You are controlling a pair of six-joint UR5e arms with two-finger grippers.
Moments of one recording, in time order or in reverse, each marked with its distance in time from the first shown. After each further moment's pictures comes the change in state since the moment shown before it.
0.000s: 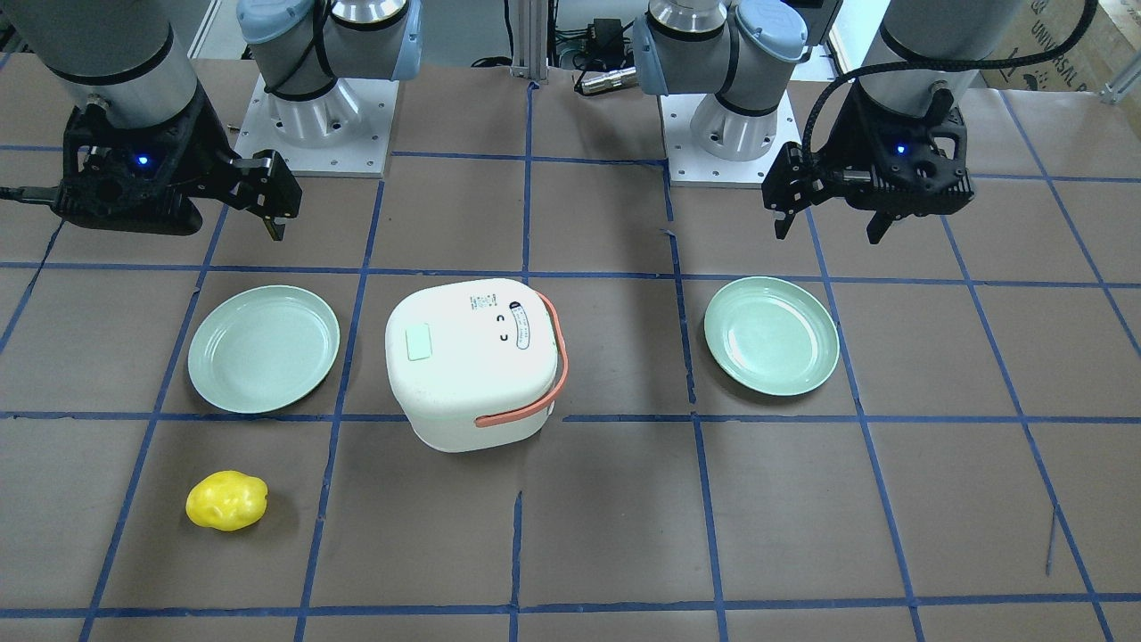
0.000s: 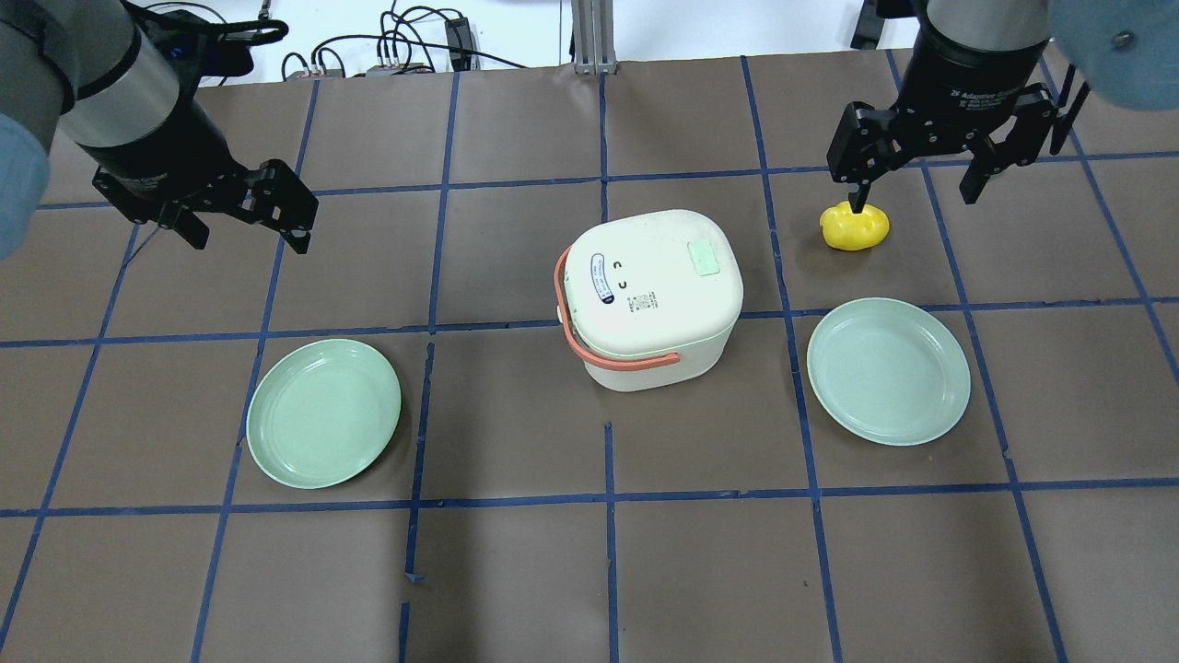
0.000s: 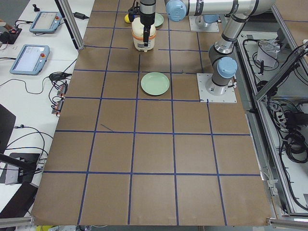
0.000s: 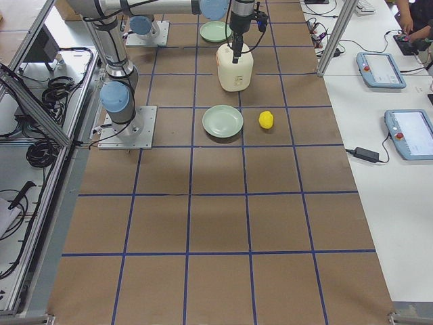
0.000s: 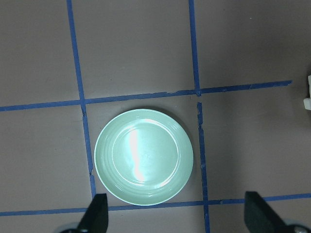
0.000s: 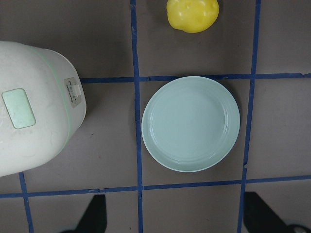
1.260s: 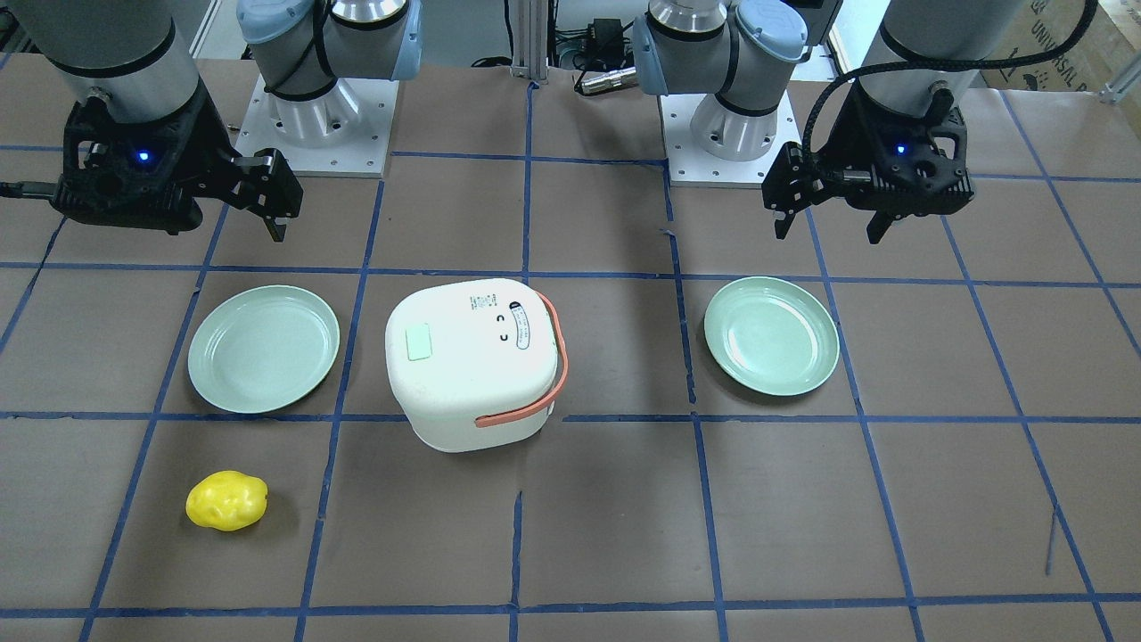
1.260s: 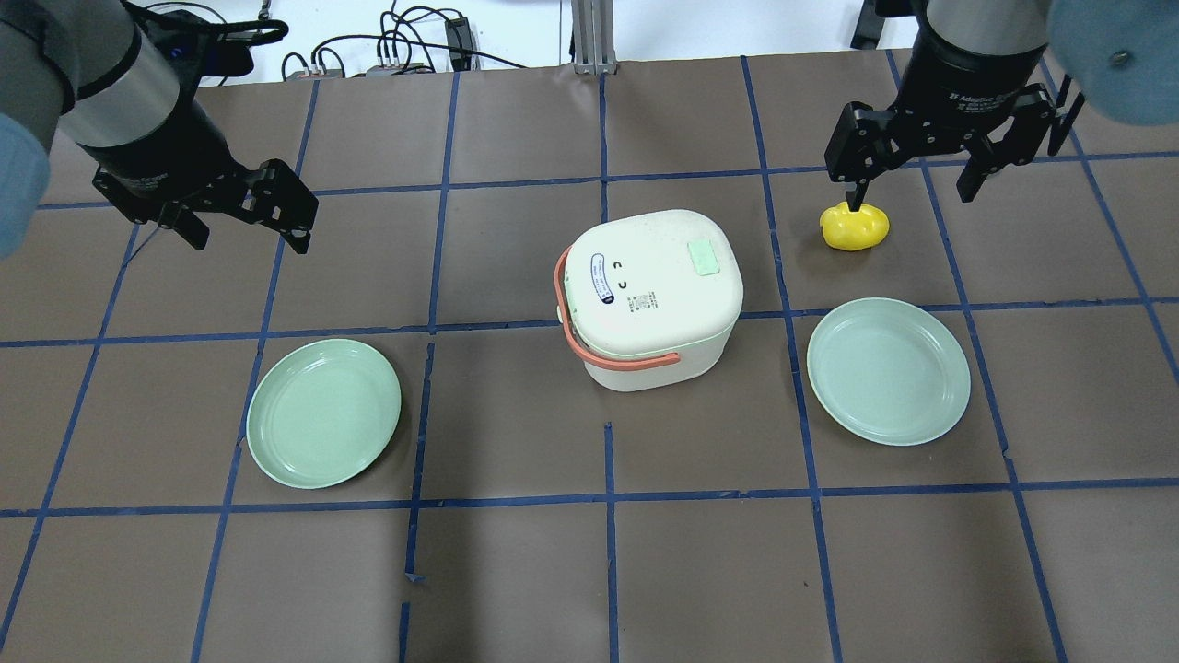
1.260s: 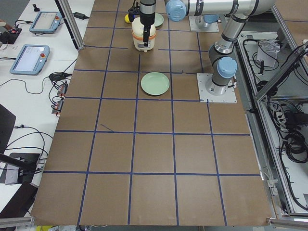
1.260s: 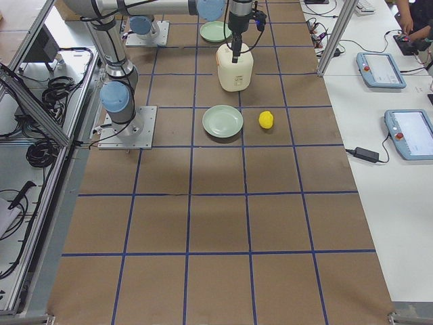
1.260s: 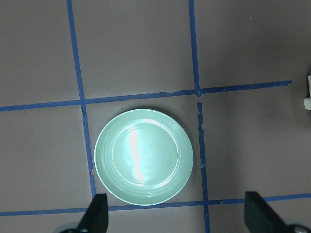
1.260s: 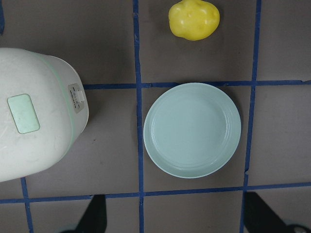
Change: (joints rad) left arm 0.000 0.000 0.000 0.000 0.000 0.000; right arm 0.002 -0.007 0.007 -0.030 0.004 -0.004
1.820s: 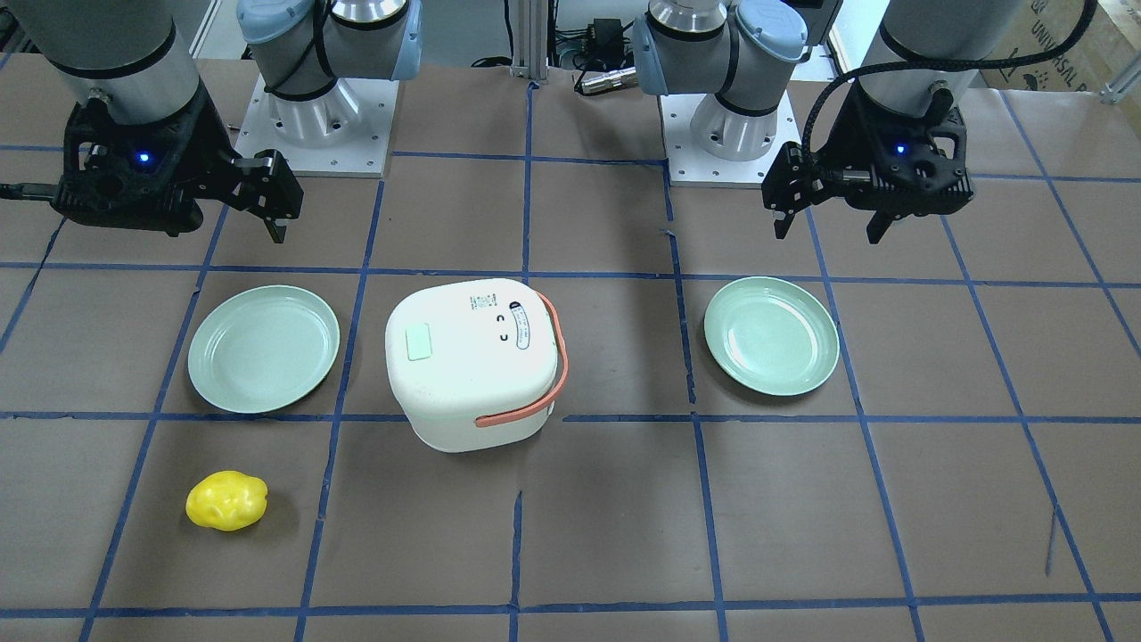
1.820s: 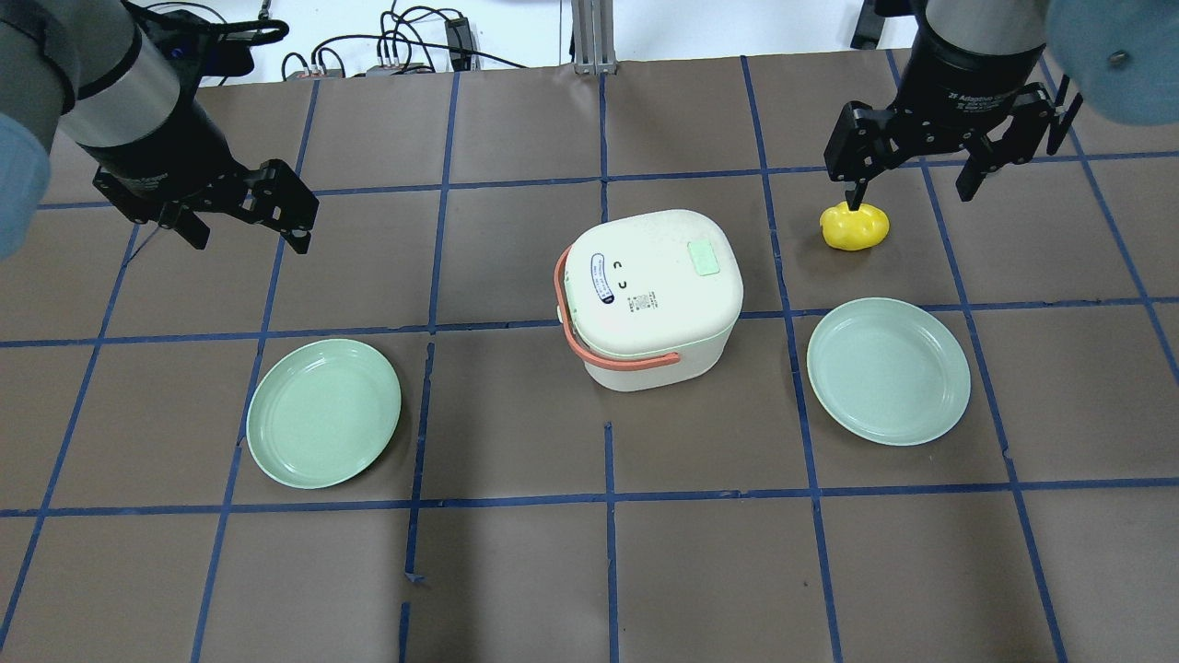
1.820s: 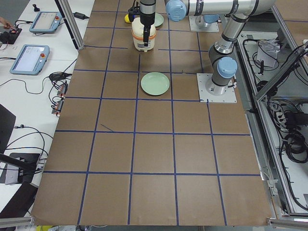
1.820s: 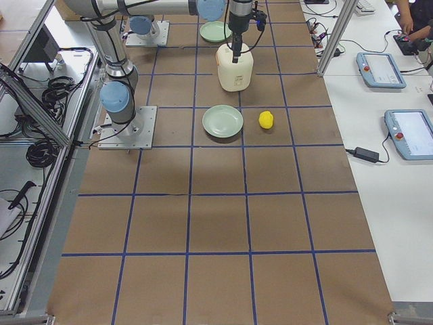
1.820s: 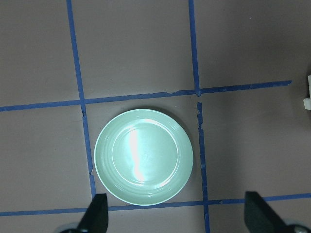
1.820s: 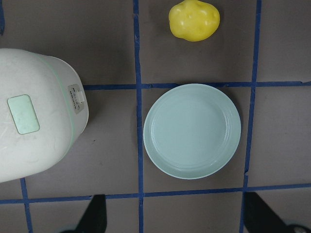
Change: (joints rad) left arm 0.000 0.000 0.000 0.000 0.000 0.000; right arm 0.000 0.001 0.001 -0.003 0.000 -0.003
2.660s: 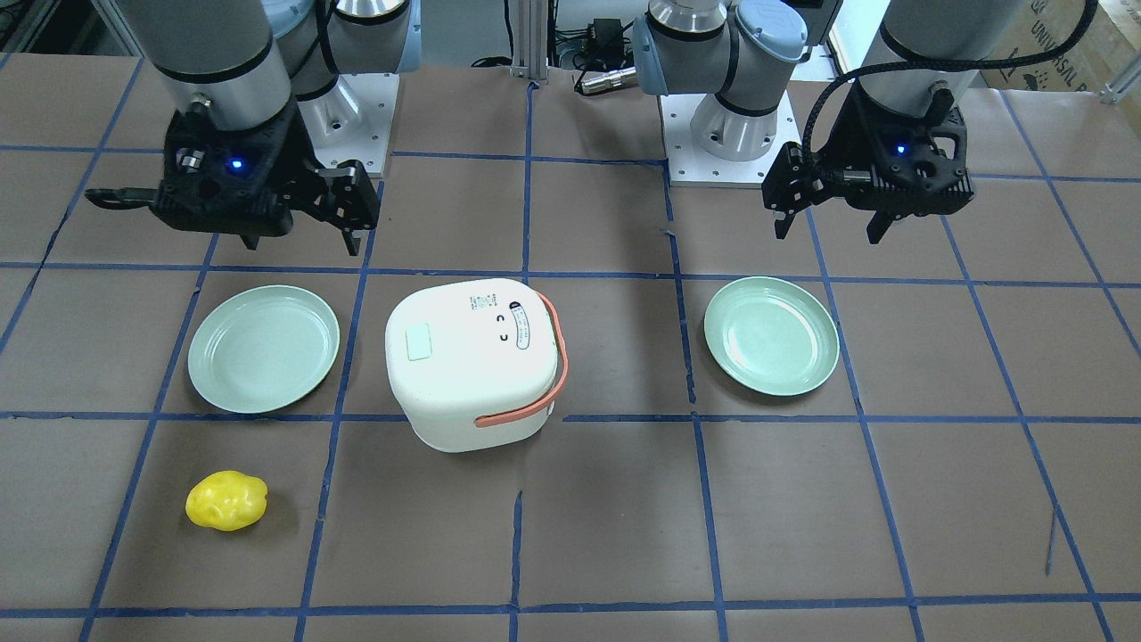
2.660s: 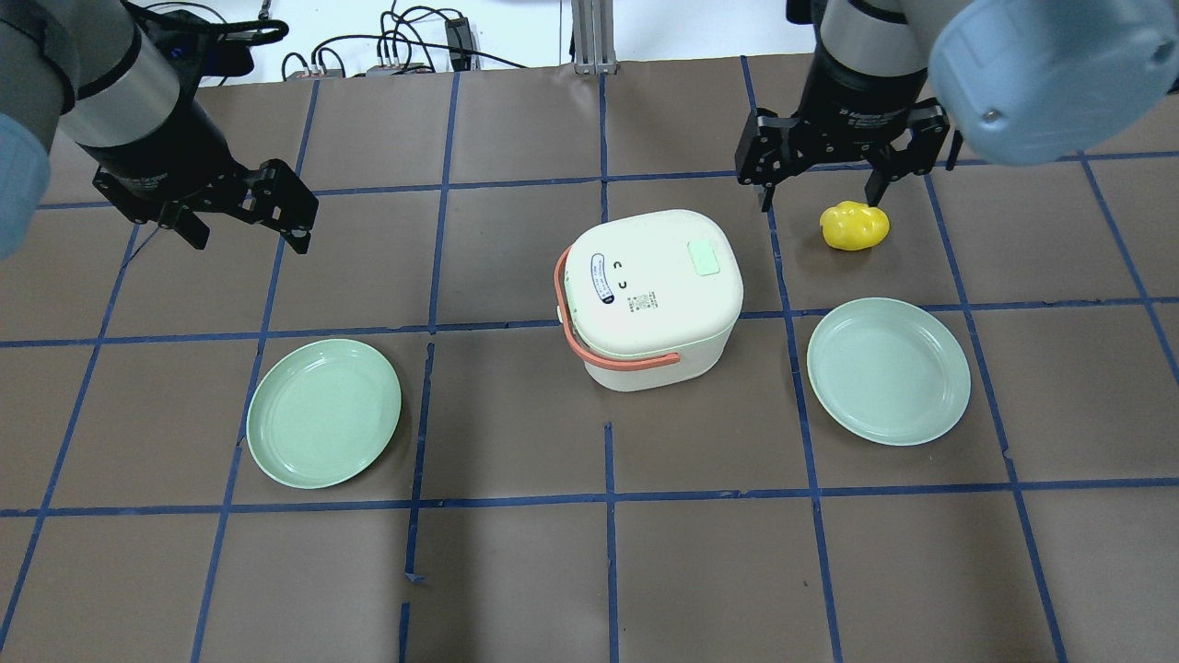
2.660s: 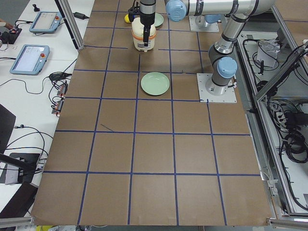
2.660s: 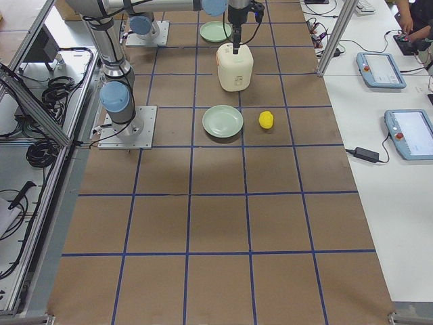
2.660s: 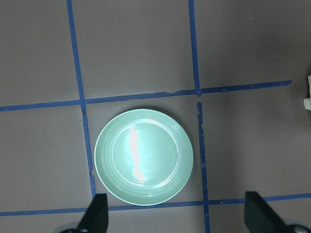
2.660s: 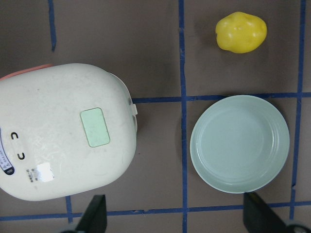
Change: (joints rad) left arm 0.000 0.000 0.000 0.000 0.000 0.000; right arm 0.143 0.031 0.016 -0.105 0.047 0.148
